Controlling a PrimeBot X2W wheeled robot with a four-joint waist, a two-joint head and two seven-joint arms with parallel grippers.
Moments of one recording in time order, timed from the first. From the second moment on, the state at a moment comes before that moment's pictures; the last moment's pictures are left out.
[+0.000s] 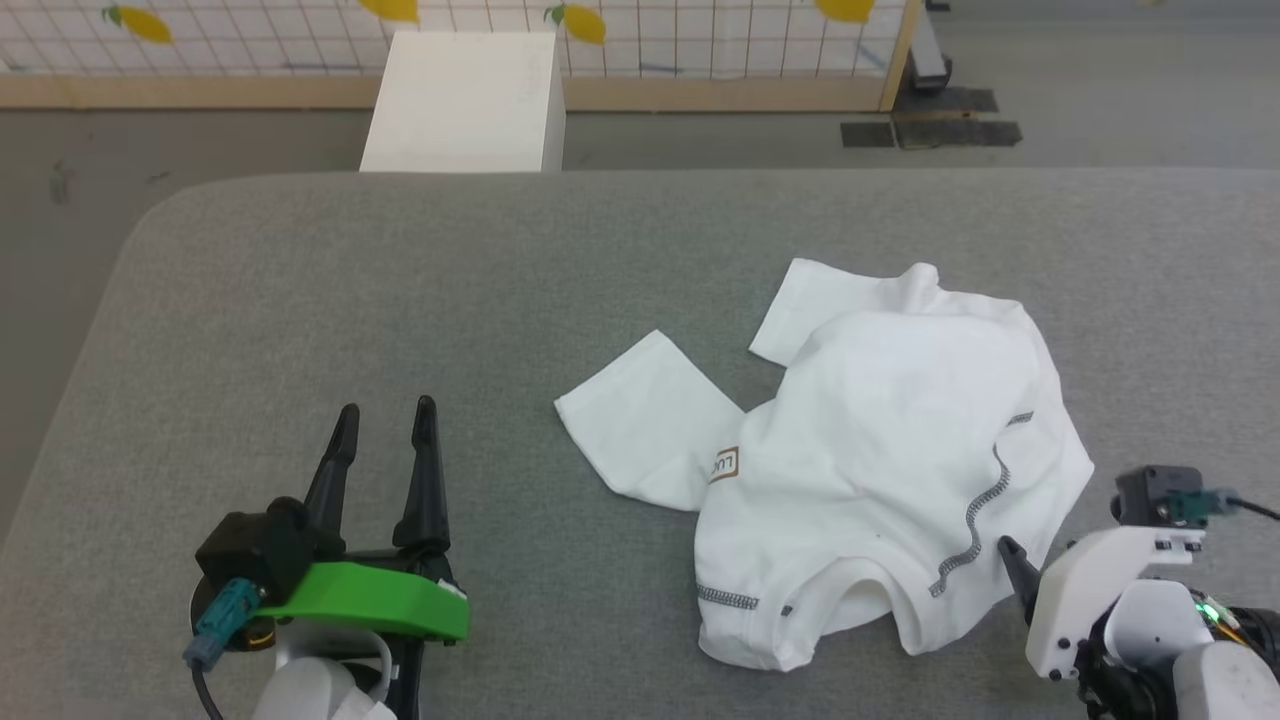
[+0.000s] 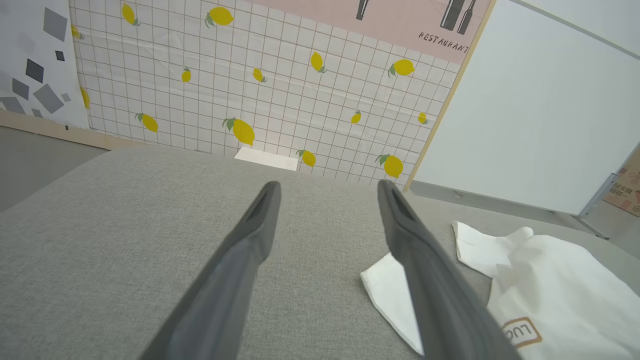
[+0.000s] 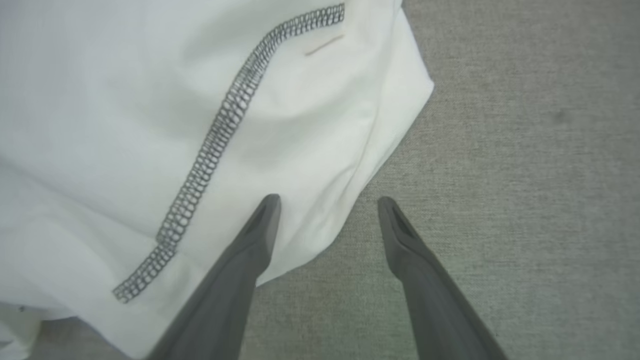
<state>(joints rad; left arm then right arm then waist) -0.07 0.06 -0.06 0.07 -0.33 -0.07 -0.26 -0.08 -0.05 -0.19 0.19 0.14 0.13 0.52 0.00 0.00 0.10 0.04</state>
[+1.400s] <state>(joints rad) -0.12 0.05 -0.27 0.21 -0.33 -0.10 -0.23 0.00 -0.05 -0.41 0.02 0.10 0.13 0.07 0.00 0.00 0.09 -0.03</state>
